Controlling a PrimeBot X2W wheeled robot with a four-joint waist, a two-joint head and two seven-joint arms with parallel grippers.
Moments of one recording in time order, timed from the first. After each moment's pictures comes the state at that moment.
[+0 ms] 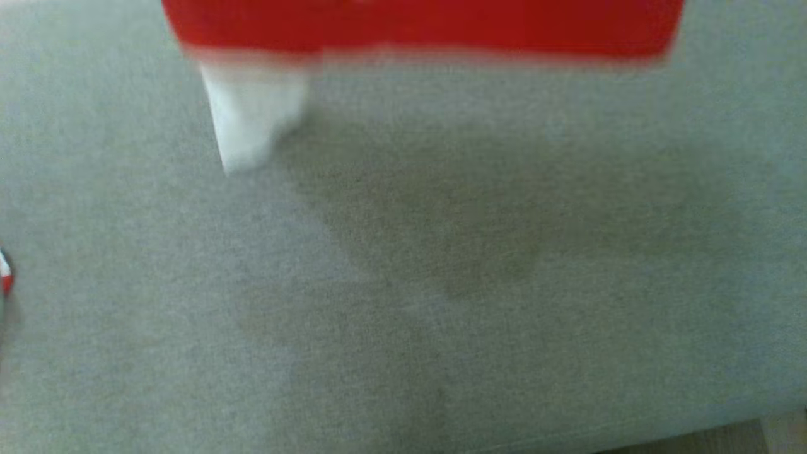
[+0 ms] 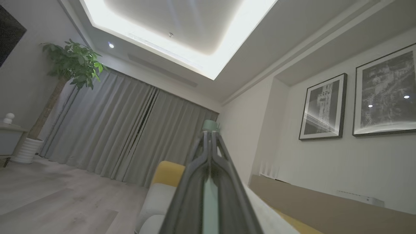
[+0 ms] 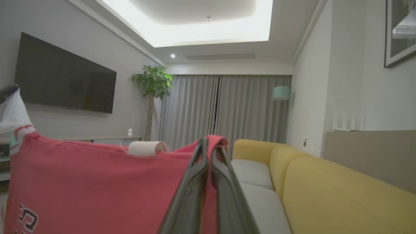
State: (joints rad) left arm -1.42 0.32 -0.27 0.53 -0.77 0.02 -0.15; right arm -1.25 -0.54 0.48 0.34 0.73 0.13 -0.10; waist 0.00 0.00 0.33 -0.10
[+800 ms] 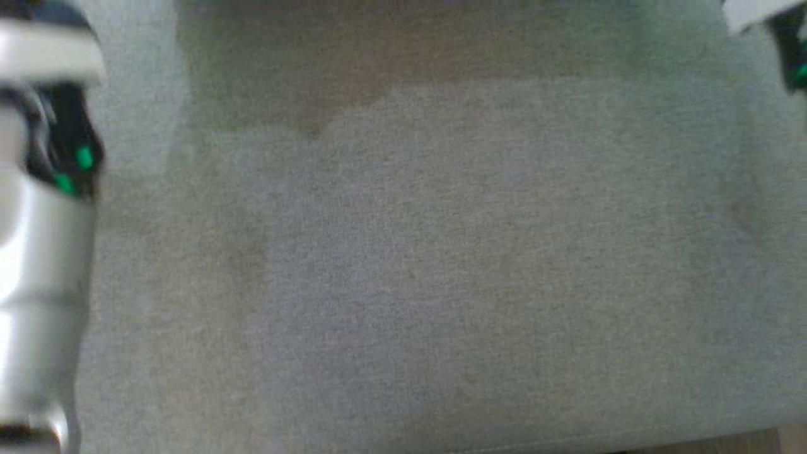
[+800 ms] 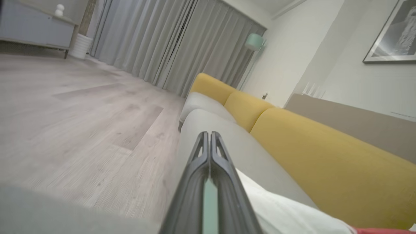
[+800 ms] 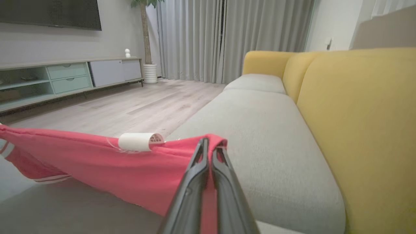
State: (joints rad) left arm -0.91 0.33 -0.23 0.48 -0.87 -0.09 -0.24; right arm -1.14 -0.53 0.70 0.63 0.72 0.13 -0.26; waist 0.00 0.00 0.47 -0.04
